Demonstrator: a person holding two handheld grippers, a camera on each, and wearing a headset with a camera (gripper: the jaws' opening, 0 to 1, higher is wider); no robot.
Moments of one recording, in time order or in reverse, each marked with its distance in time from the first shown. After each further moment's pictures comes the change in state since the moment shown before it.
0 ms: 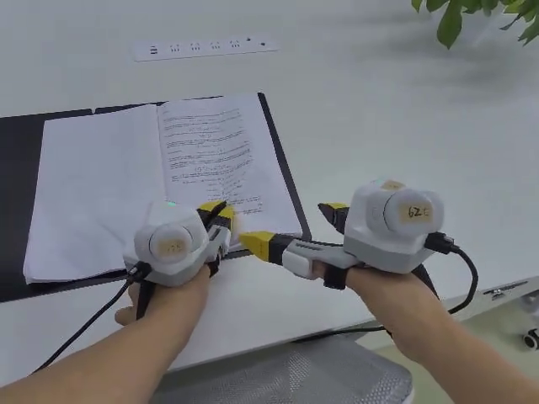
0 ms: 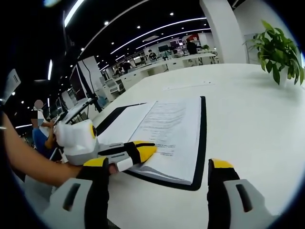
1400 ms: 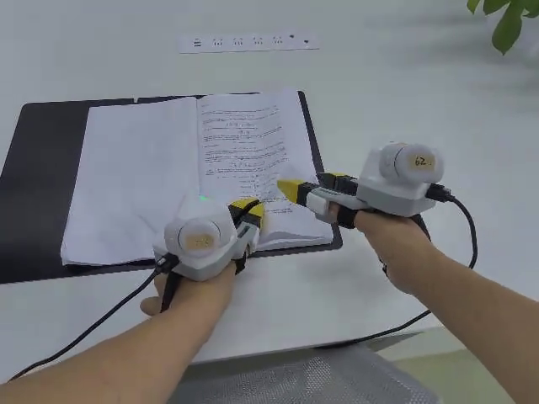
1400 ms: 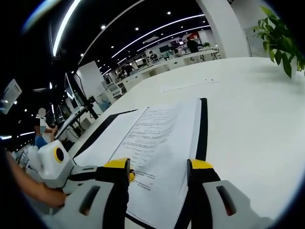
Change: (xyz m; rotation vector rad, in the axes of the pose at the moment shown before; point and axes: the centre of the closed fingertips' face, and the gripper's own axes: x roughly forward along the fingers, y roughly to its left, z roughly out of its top) left arm 0.011 -0.003 0.002 -0.004 0.006 -0.015; right arm 0.071 -0.044 0.031 0.057 -0.008 0.060
